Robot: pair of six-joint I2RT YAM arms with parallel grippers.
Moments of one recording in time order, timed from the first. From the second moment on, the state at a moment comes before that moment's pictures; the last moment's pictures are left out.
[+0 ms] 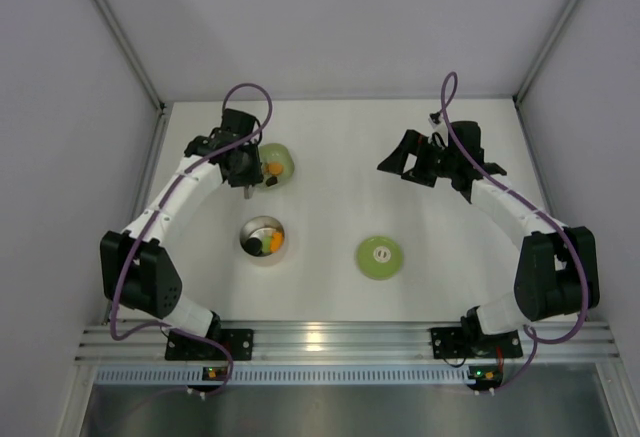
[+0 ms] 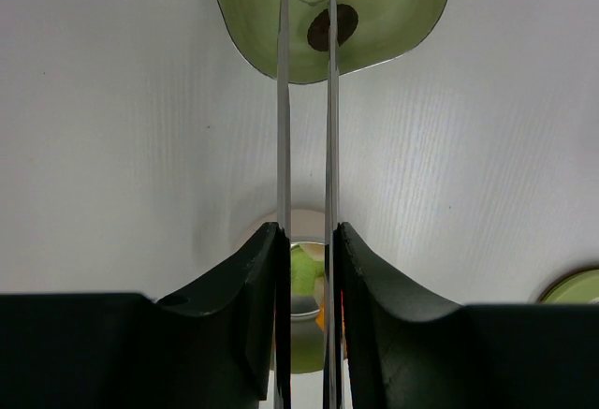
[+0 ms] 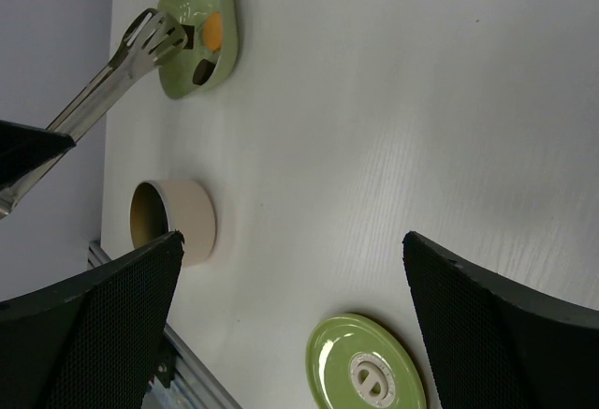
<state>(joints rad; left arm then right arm) -0.31 1.54 1.37 -0.83 -0.15 -0.42 0.18 1.47 1.00 -0.15 -0.55 0.55</state>
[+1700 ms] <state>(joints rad) -0.31 0.68 1.05 -1.29 0.10 -0.50 0.22 1.41 1.00 -0.19 -0.45 0.55</state>
